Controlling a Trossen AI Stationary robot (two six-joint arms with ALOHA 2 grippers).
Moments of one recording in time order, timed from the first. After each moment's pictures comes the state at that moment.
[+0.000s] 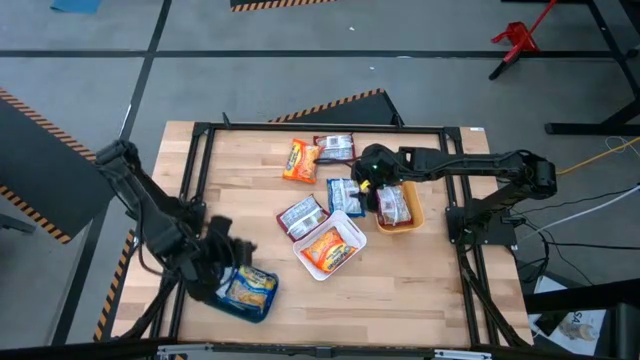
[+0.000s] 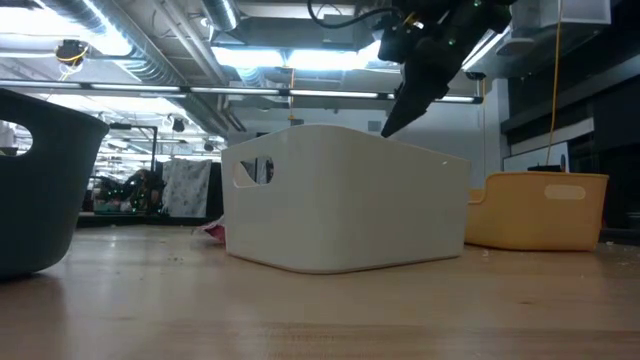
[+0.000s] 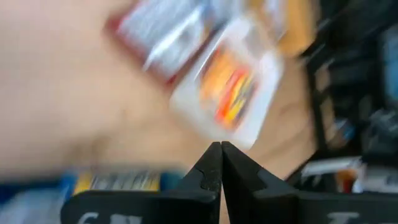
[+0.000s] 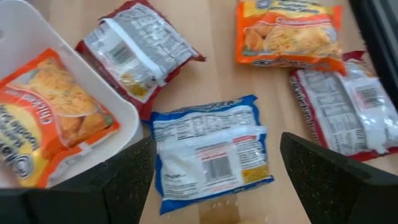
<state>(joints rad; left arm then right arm) -0.84 1.28 1.10 -0.97 -0.78 -2.17 -0.20 1.45 1.08 -0.52 -0.03 -0.12</state>
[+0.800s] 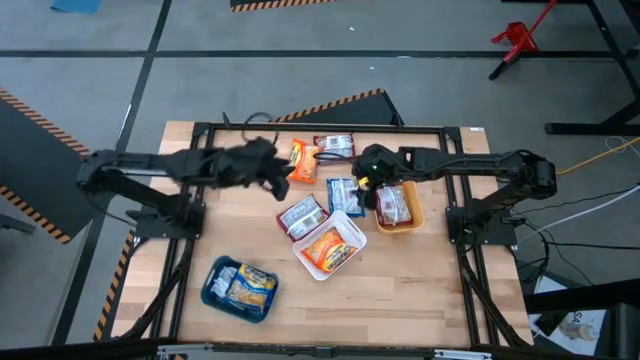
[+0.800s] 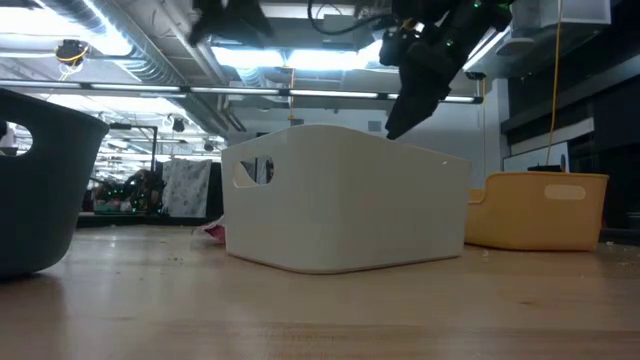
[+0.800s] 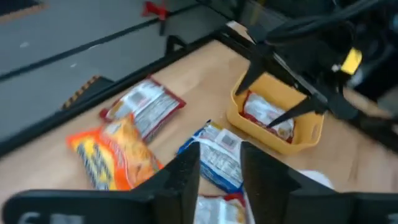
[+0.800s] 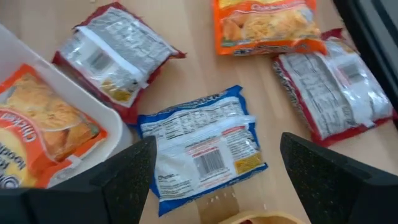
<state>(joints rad) 0.02 1.16 1.10 -0.48 -0.45 -0.54 -0.20 1.45 1.09 -0.54 0.04 0.00</state>
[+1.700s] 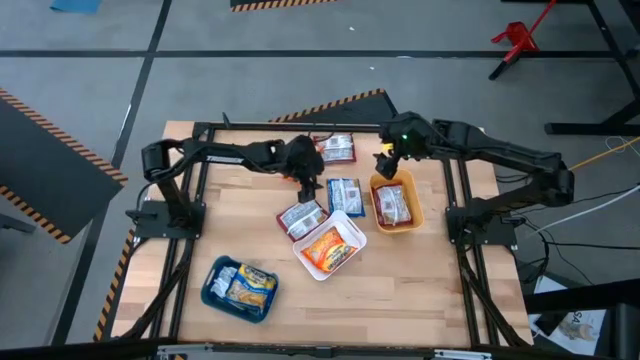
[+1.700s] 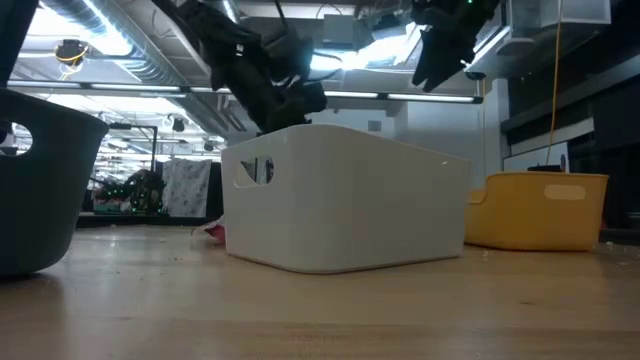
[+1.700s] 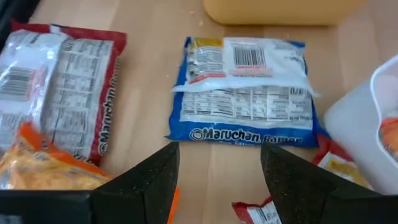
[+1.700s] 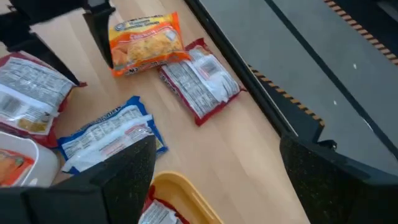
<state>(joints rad) 0.34 1.73 1.10 -0.19 0.14 0.13 -0.32 1.29 1.30 -0.87 0.26 0.06</state>
